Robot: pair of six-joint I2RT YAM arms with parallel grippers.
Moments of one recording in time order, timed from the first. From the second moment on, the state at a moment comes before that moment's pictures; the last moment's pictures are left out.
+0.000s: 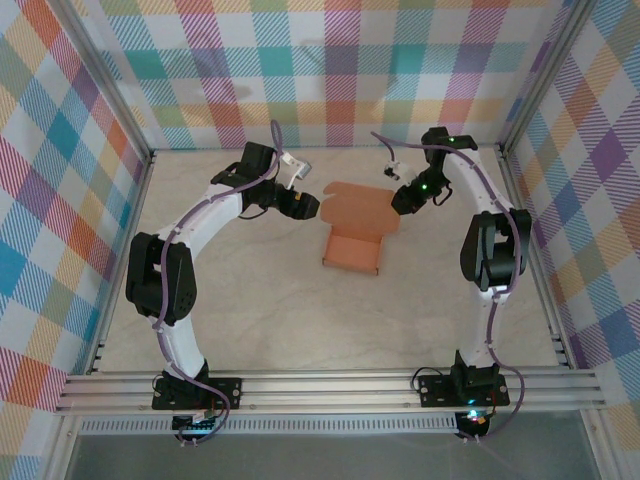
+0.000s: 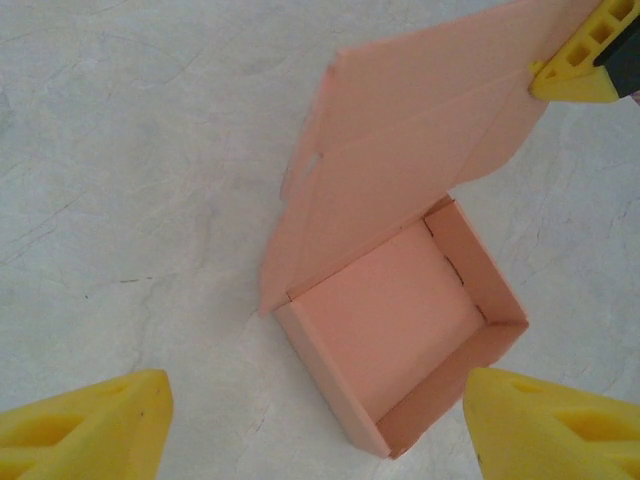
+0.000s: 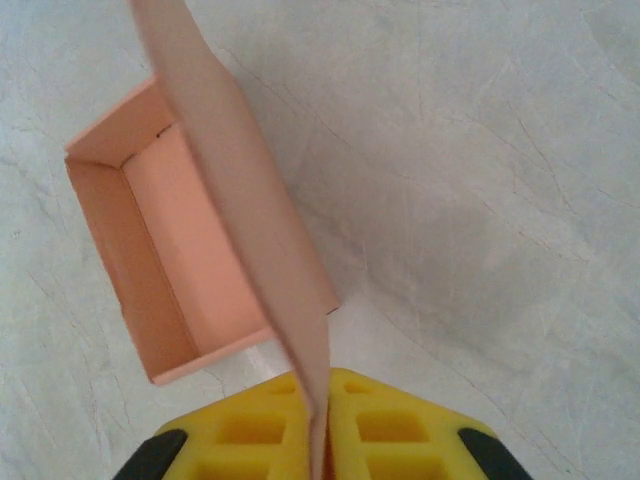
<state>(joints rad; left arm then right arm) -0.35 1.85 1.54 -0.56 0.56 0.11 0.13 2.10 1.94 -1.28 -0.50 -0.70</state>
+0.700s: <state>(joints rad) -0.35 2.00 1.76 -0.66 0.63 0.24 0.18 1.98 1.77 -1.12 -0.47 -0.80</state>
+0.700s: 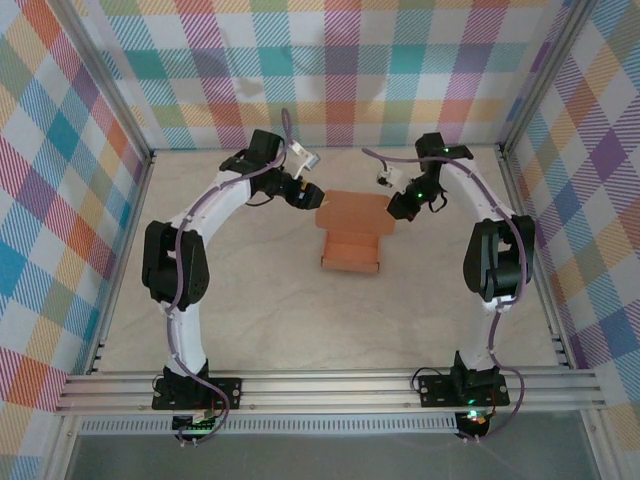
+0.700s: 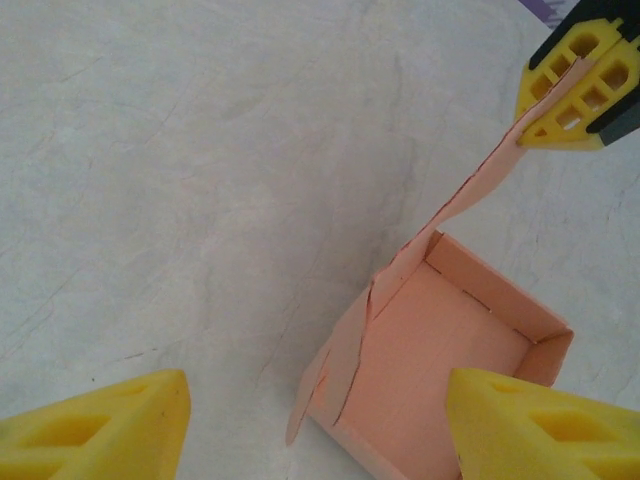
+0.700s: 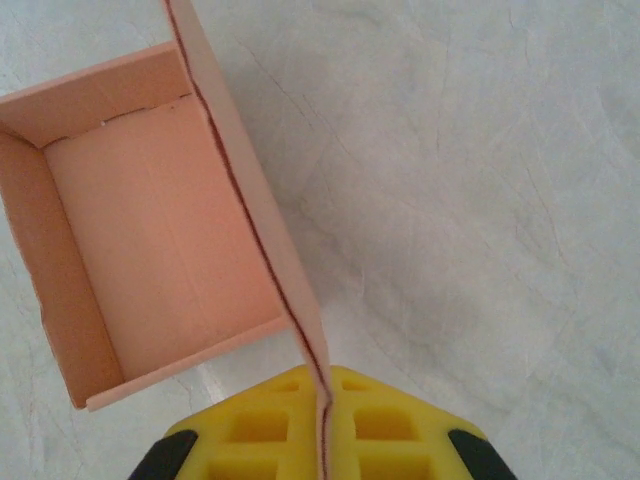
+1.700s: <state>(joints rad) -0.38 2.13 1.89 -0.82 0.61 0.40 0.19 1.94 1.77 -1.13 -0.47 -0.82</state>
